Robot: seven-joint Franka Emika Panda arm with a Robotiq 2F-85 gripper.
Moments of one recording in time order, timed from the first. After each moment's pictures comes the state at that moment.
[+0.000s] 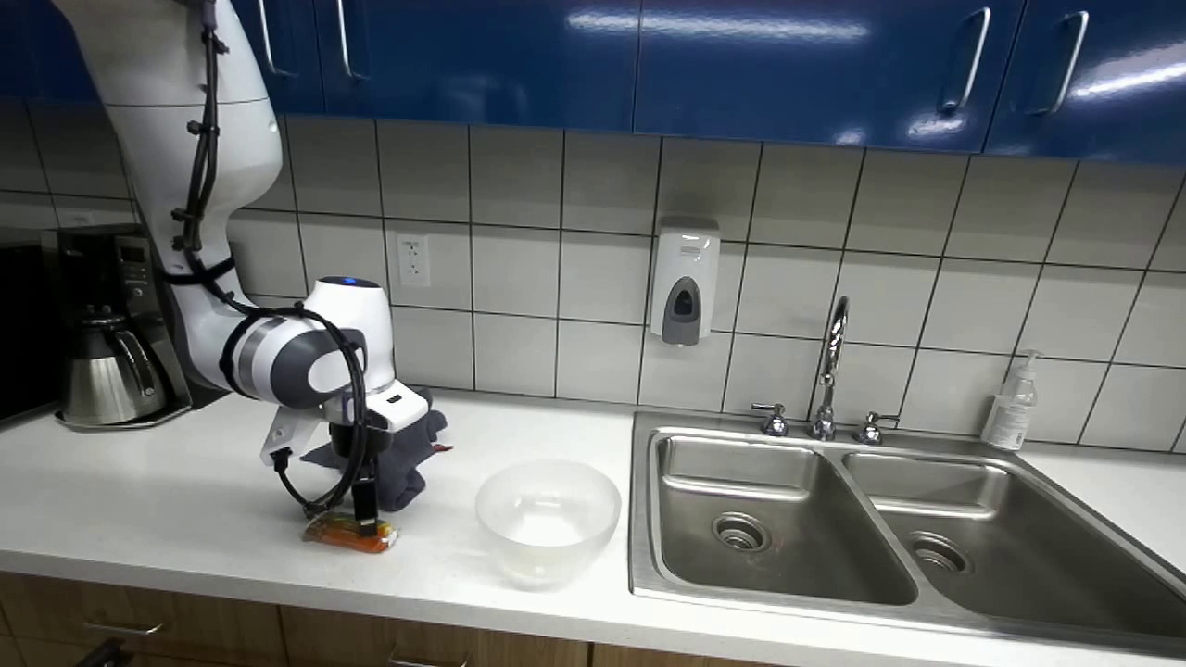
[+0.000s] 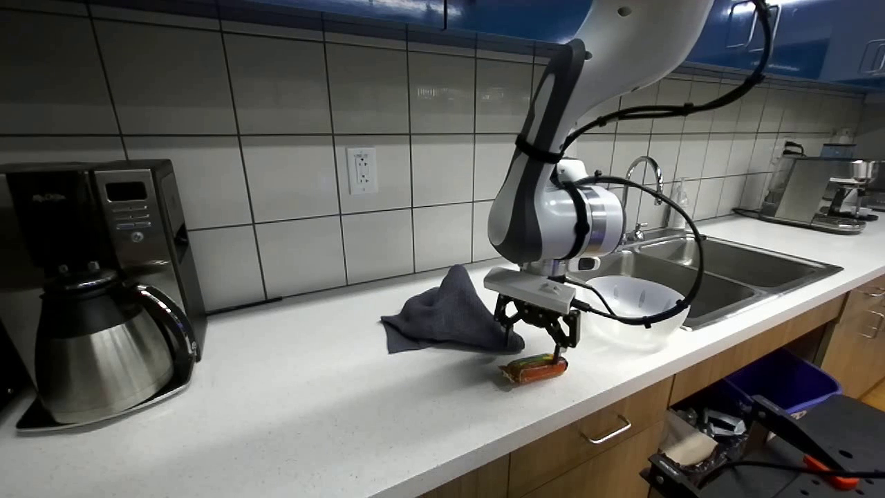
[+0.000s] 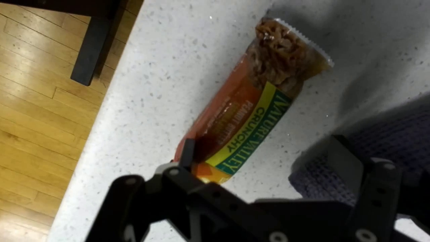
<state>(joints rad) 0.13 0.54 -0.08 -2.36 0.31 2.93 0.75</state>
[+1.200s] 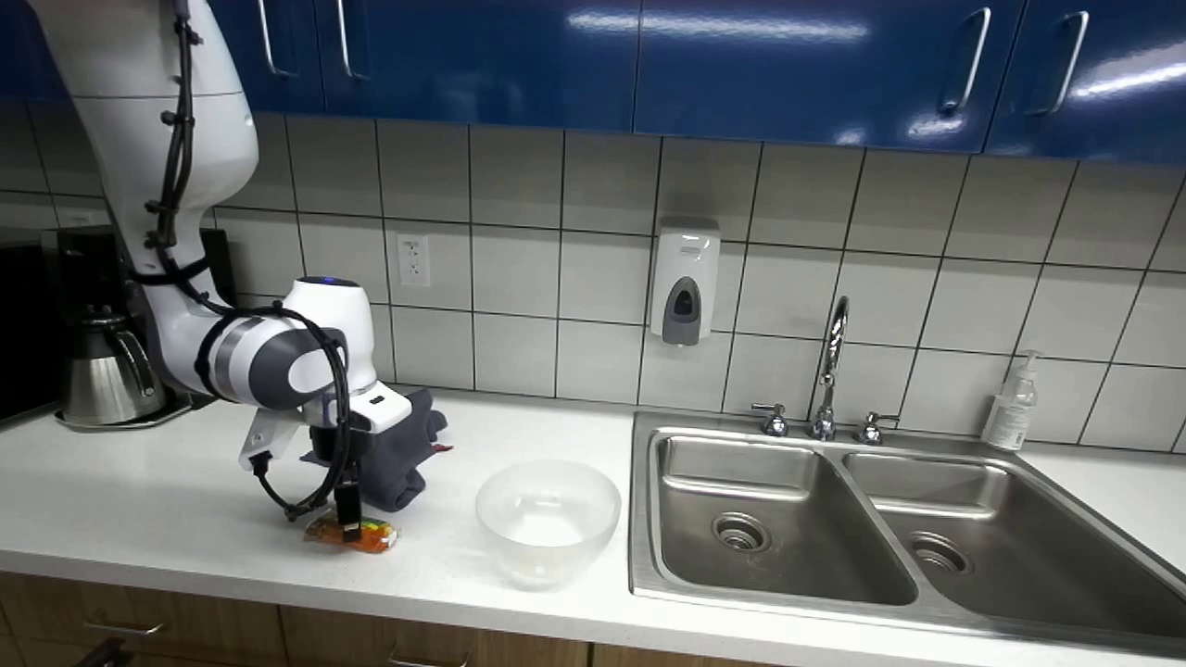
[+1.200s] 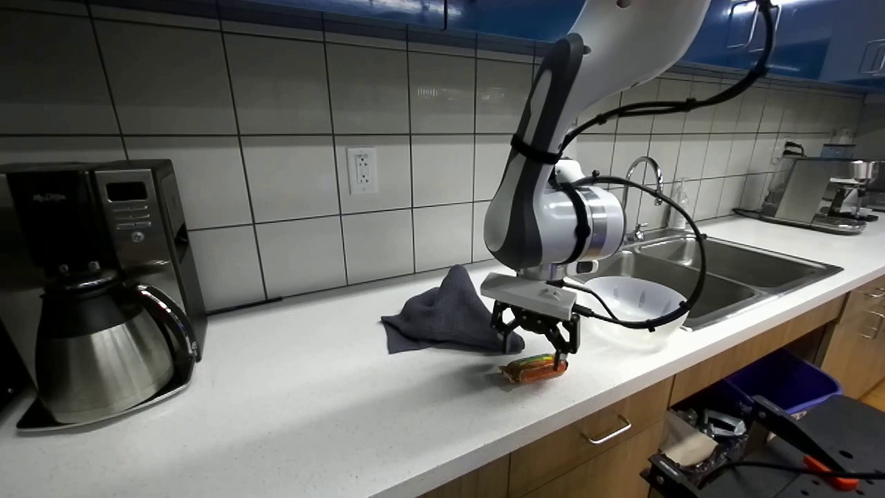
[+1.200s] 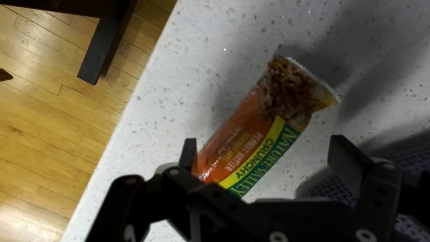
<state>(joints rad) 0.19 0.53 -0.10 -2.40 0.31 2.93 0.75</state>
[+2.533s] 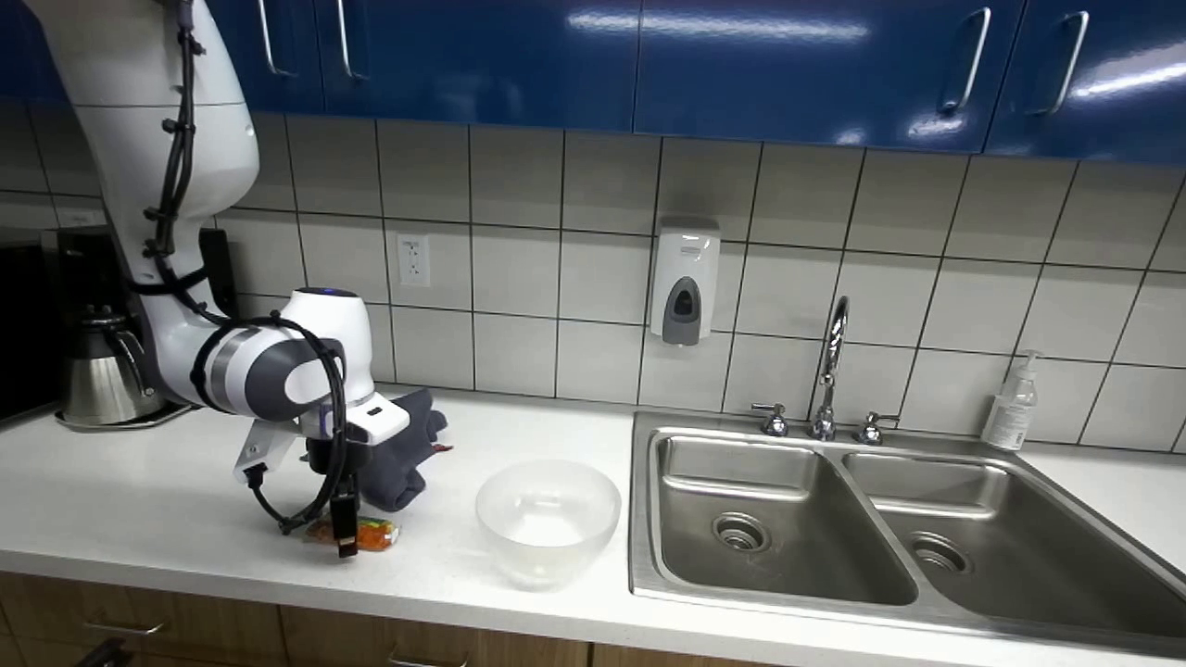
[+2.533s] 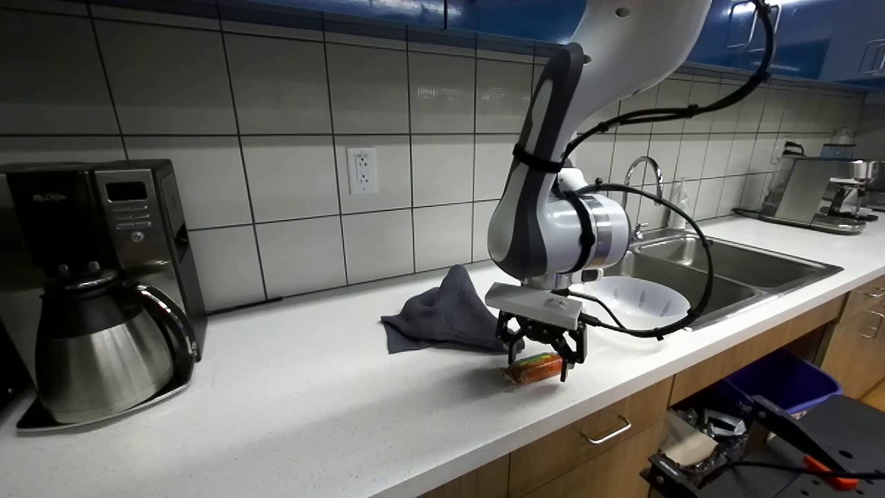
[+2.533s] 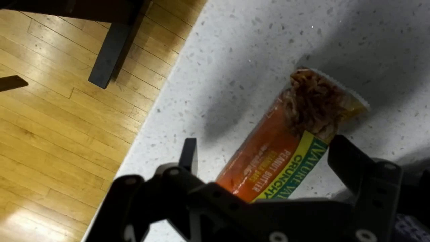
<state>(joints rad) 0.19 0.54 -0.10 -2.41 0.31 2.93 0.75</state>
